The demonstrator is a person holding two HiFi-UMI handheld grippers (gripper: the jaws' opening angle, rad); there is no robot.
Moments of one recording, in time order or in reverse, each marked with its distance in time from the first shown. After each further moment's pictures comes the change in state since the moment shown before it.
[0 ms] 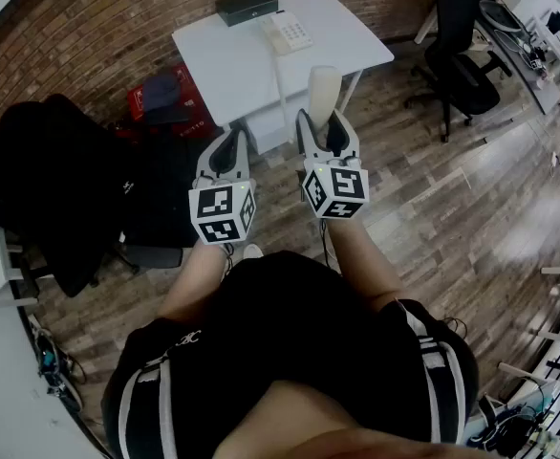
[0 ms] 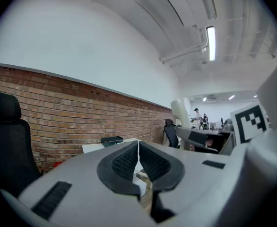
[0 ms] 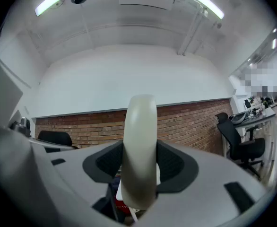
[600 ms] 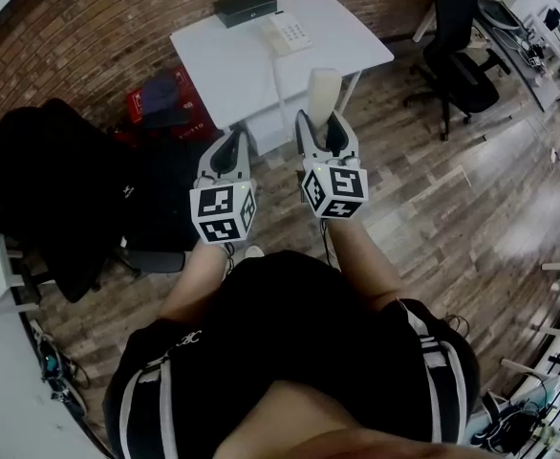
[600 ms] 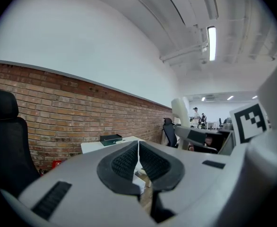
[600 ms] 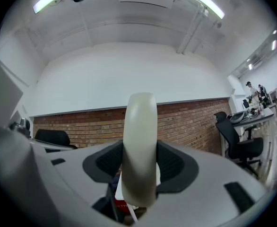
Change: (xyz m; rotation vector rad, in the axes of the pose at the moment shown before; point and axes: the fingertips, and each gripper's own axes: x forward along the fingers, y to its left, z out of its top) left arm 0.010 0.010 -0.005 -0.007 0.021 -0.024; right arm 0.011 0.003 -0.007 0.002 0.021 -0.024
